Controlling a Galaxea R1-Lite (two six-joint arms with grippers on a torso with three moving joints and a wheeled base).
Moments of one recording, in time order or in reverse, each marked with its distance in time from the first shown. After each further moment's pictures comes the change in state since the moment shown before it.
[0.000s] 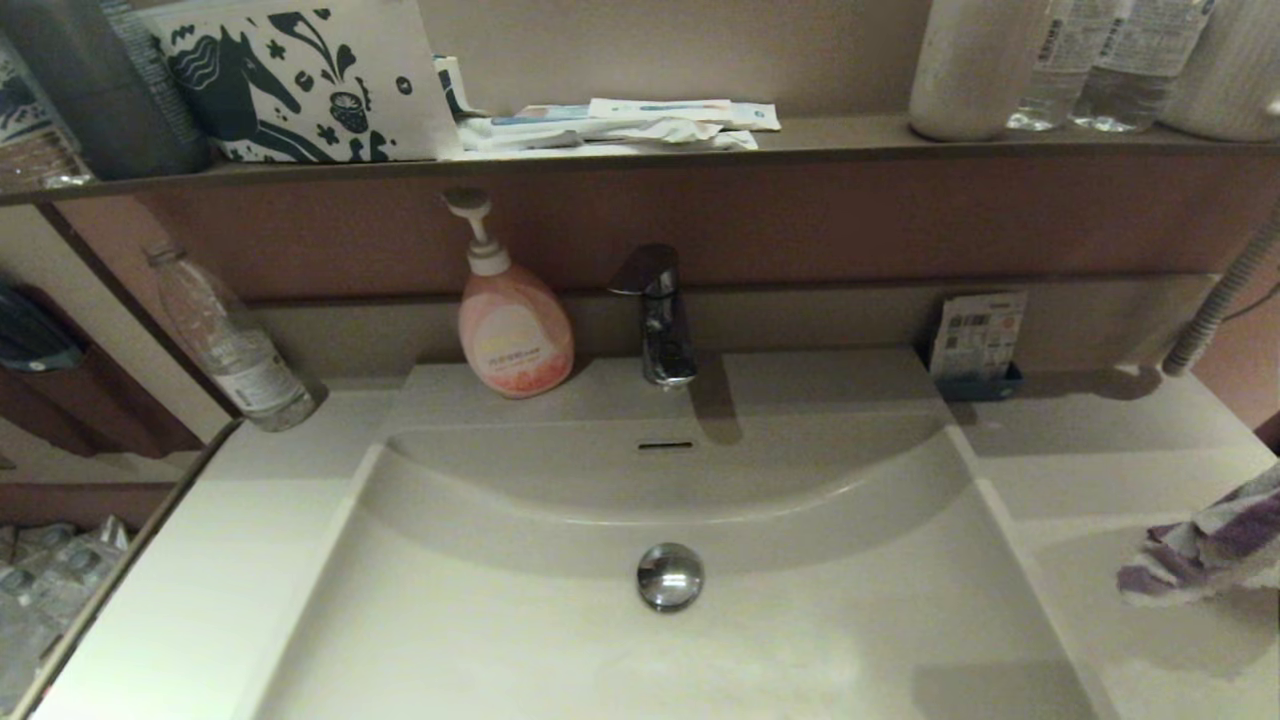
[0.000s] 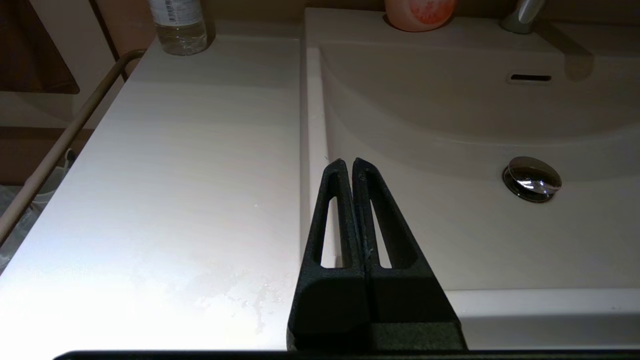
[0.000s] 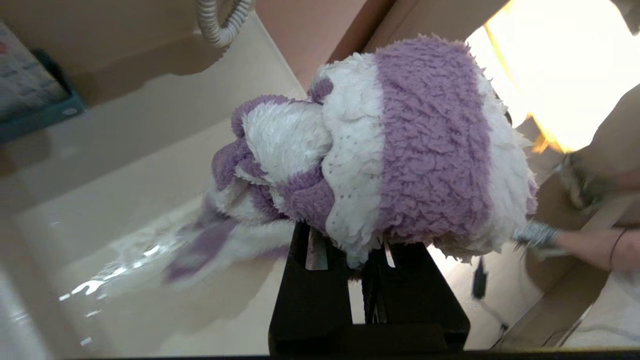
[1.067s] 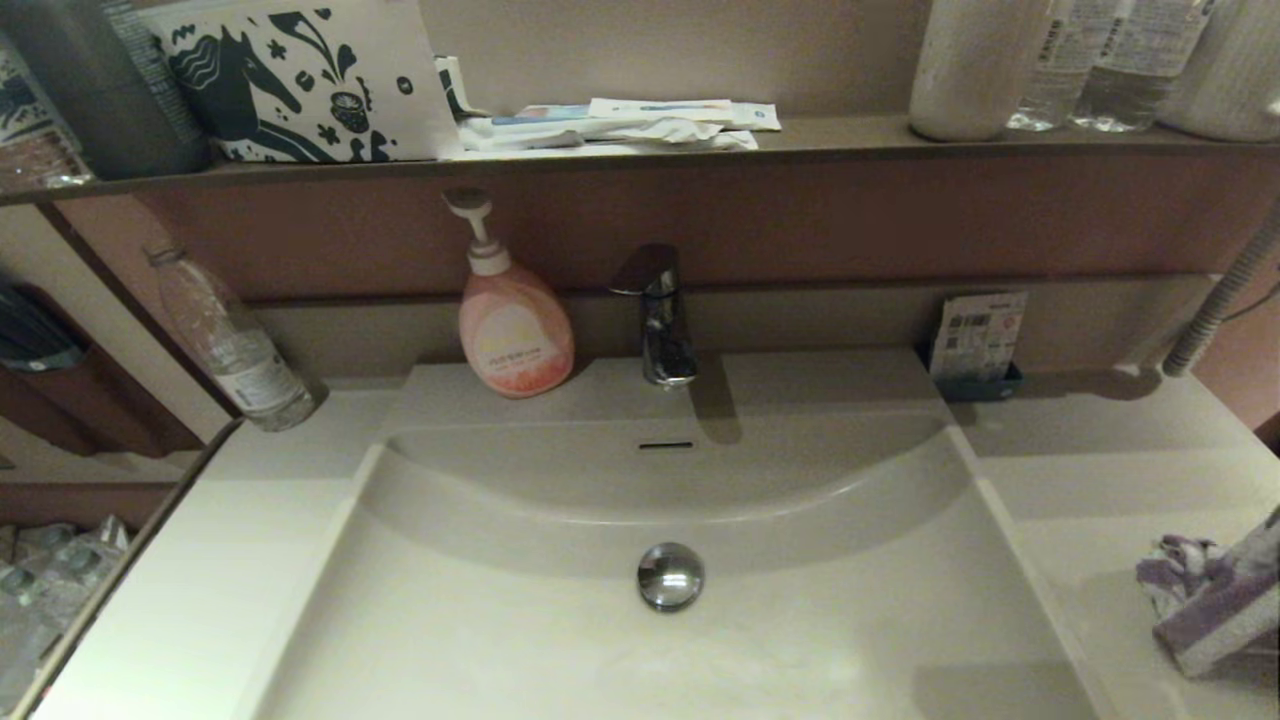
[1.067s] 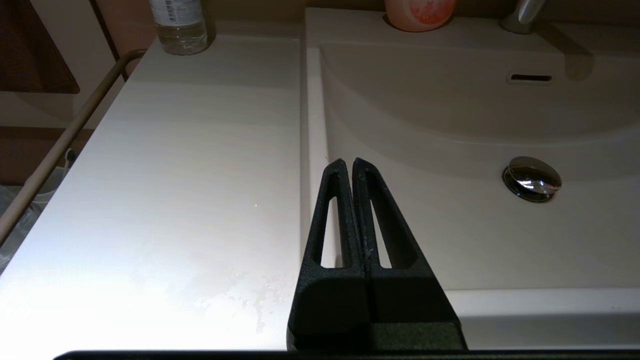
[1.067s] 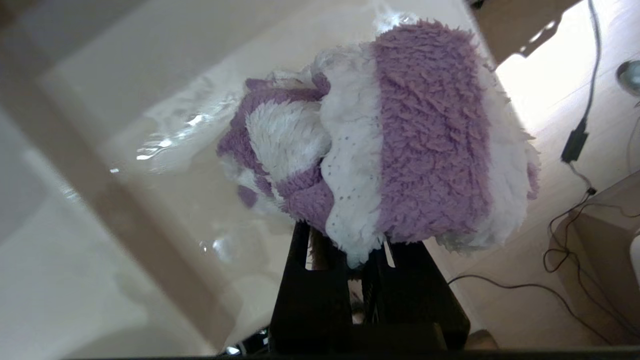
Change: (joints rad) left arm 0.000 0.000 0.000 0.000 0.000 0.000; right arm 0.005 0.129 0.068 0.255 0.160 0.170
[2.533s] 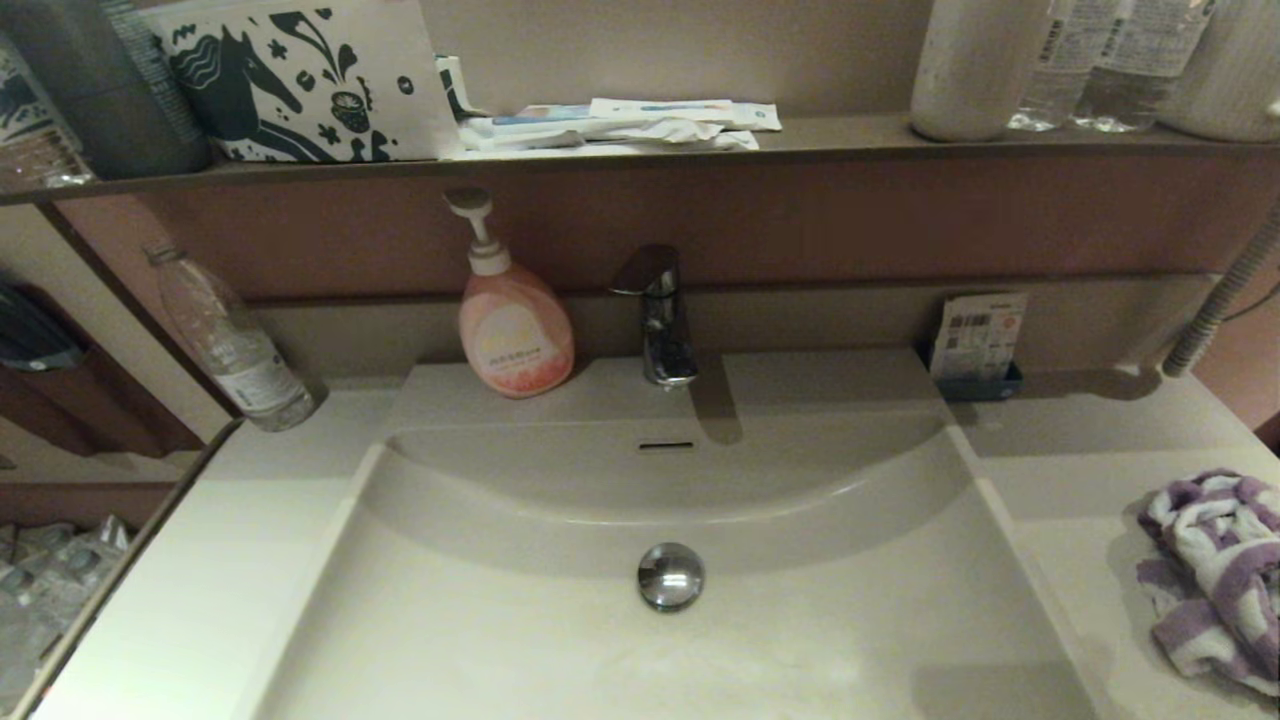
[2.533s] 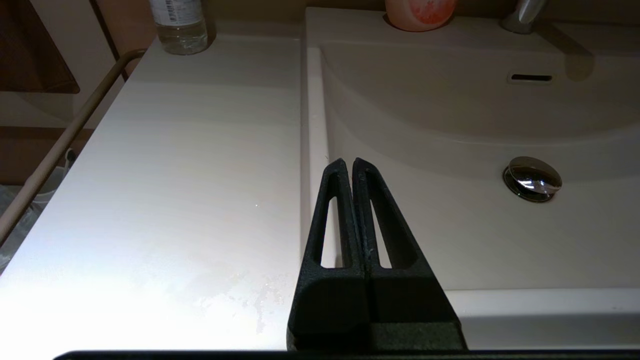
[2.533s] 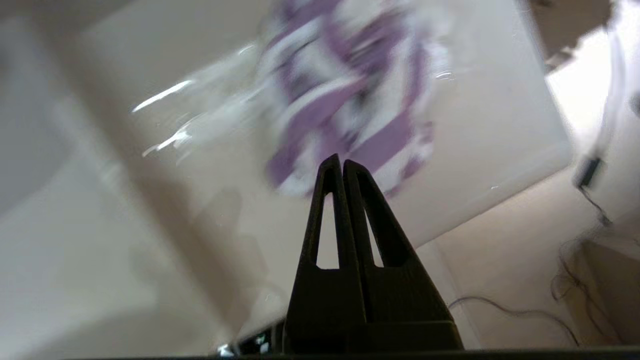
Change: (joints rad) left arm 0.000 0.000 0.000 0.000 0.000 0.000; right arm 0.210 -0.130 0.182 -0.104 -0.079 0.094
